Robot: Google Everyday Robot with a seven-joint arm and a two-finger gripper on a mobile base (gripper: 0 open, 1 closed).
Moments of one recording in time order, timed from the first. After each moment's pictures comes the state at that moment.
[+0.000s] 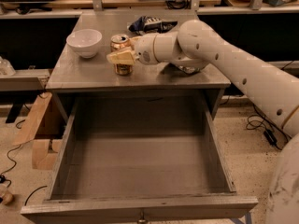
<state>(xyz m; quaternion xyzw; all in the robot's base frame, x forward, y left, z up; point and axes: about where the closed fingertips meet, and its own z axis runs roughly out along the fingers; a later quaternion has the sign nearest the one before) 0.725 0.085 0.886 -0.45 0.66 0.30 0.52</state>
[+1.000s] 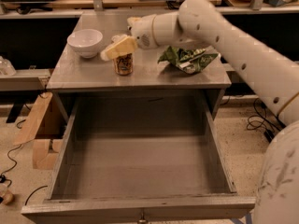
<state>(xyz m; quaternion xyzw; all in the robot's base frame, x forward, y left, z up) 0.725 0.086 0.925 -0.48 0.64 0.29 0.51</state>
